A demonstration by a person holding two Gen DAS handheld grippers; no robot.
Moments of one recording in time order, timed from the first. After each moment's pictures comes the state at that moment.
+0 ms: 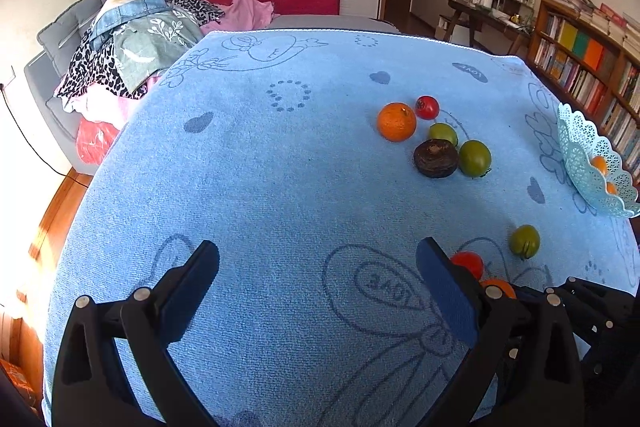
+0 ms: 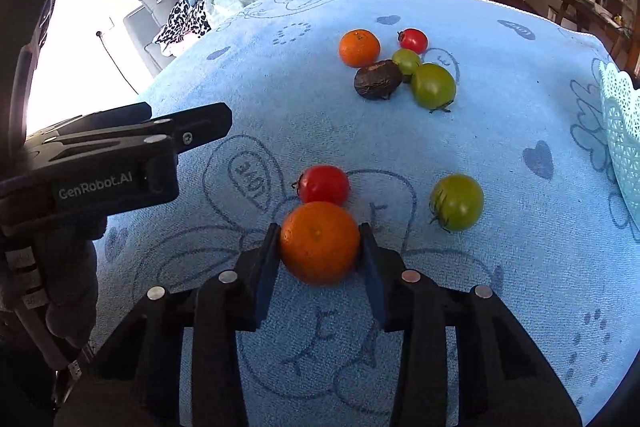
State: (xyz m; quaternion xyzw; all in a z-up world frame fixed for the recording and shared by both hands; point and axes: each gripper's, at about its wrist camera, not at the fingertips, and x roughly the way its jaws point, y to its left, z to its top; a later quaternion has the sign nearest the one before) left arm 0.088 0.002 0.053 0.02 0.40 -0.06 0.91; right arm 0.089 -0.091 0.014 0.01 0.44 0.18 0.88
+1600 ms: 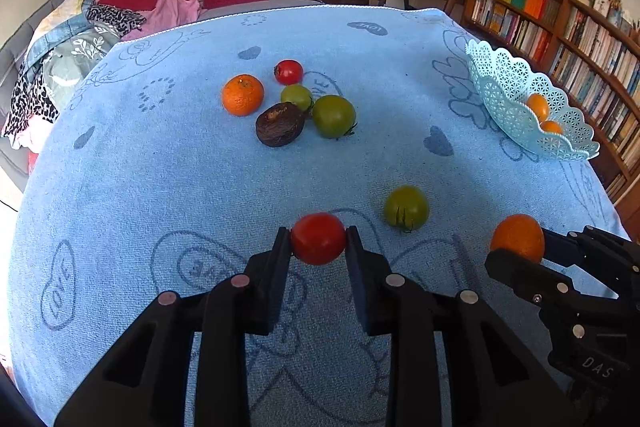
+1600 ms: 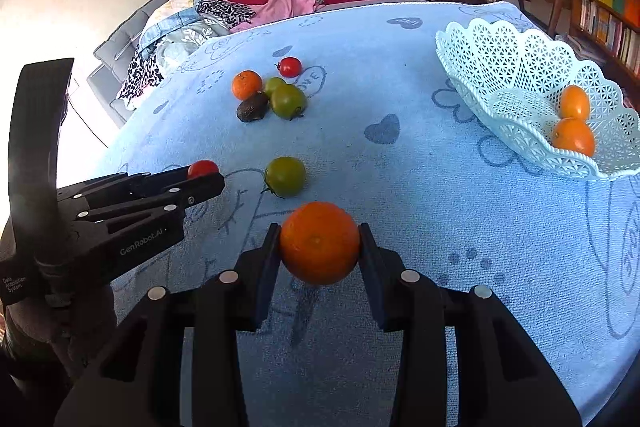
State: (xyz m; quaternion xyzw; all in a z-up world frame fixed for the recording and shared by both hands) left arm 0.080 -0.099 0.037 0.07 0.42 -0.17 0.89; right arm 0.050 -0.194 0.038 0.09 0.40 0.09 0.91
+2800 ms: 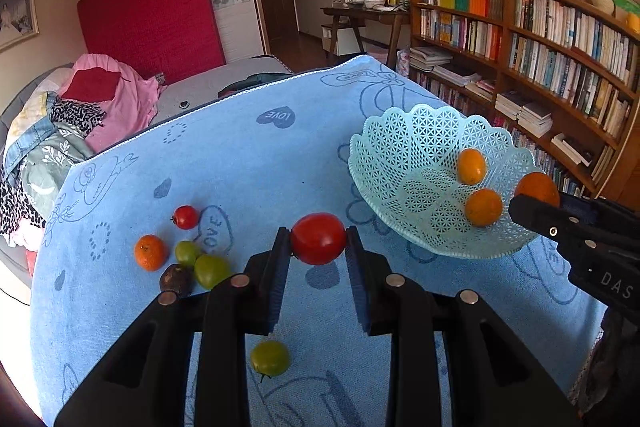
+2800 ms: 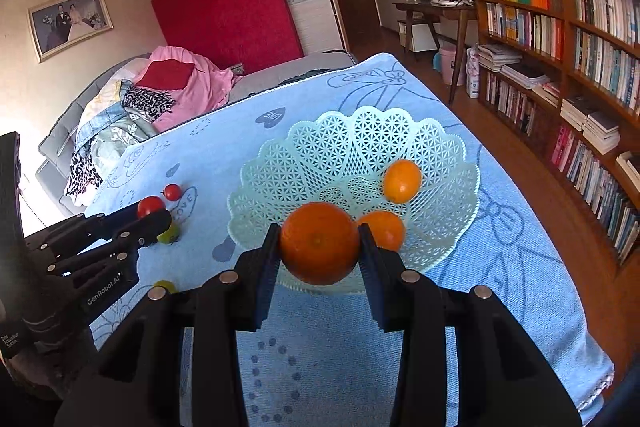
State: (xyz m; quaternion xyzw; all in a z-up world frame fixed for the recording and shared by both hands) left arm 0.096 -0.235 0.095 0.15 0.32 -0.23 0.91; right arm 0.041 -0.339 0.092 0.16 0.31 -0.06 0.94
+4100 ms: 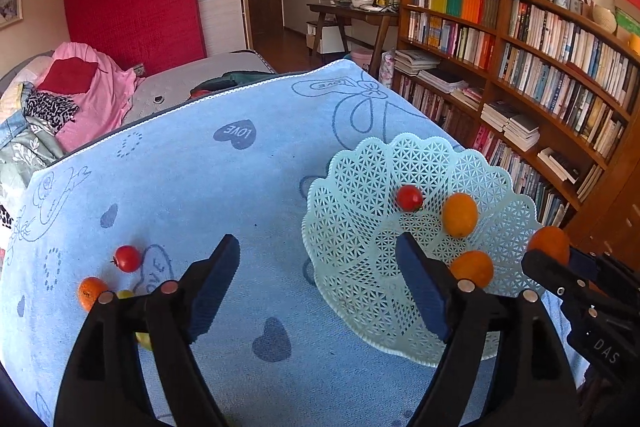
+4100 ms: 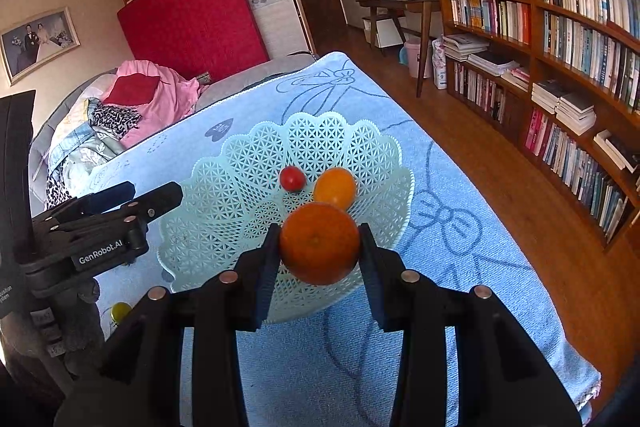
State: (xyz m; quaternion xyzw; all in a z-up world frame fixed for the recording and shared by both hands) left arm 0.147 -0.279 0.090 0.11 0.34 -0.26 0.90; right arm 0.046 -0.378 0.078 0.17 0.31 -0.11 0.93
